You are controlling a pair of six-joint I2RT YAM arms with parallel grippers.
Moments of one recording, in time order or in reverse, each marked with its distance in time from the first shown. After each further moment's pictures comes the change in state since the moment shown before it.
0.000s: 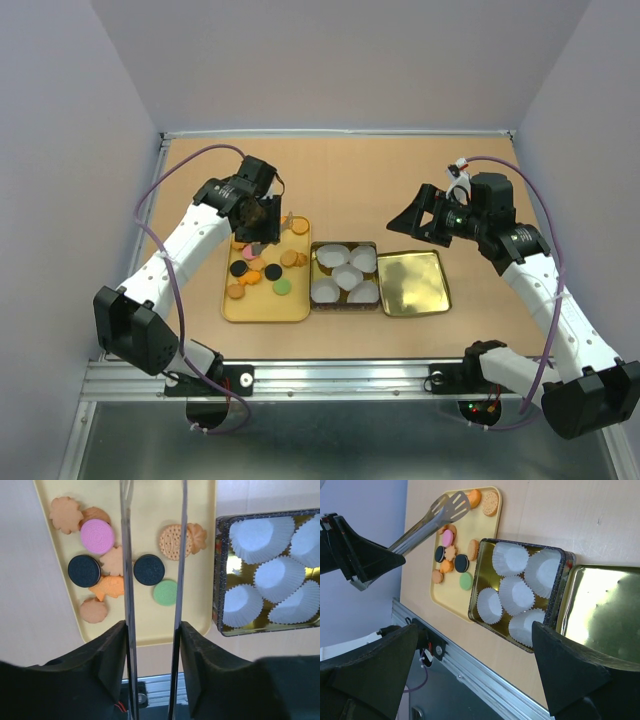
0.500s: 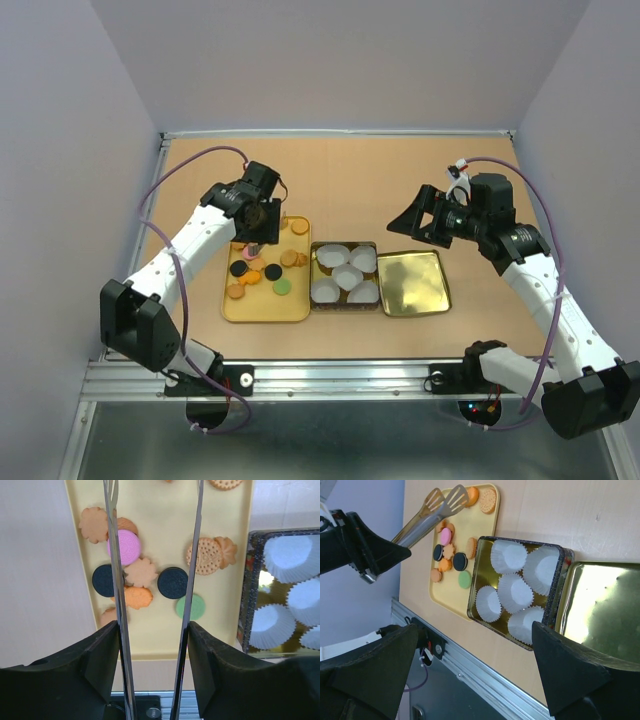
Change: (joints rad) left arm 0.000 0.007 -0.066 0.062 -0.112 0.026; right arm 0.000 0.000 0.000 -0.014 0.003 0.000
